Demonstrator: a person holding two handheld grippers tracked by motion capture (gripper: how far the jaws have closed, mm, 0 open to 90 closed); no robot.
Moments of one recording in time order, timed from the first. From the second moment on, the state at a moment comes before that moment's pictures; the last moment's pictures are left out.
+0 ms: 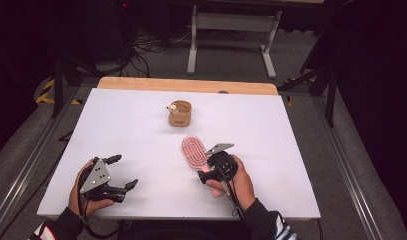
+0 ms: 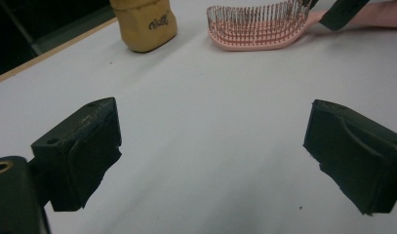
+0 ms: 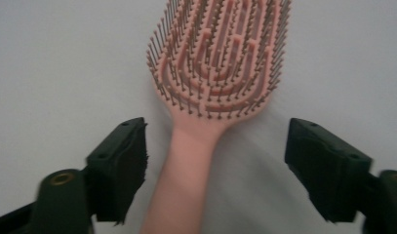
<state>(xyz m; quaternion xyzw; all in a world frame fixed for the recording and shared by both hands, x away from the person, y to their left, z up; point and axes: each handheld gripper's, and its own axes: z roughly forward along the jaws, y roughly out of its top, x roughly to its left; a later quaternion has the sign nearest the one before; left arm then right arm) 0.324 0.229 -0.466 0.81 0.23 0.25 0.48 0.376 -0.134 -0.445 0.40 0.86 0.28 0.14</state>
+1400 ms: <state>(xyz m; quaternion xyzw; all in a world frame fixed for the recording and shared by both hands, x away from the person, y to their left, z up) 0.330 0.217 -0.468 0.82 0.23 0.22 0.48 0.361 -0.163 -0.437 0.36 0.81 0.40 0.22</state>
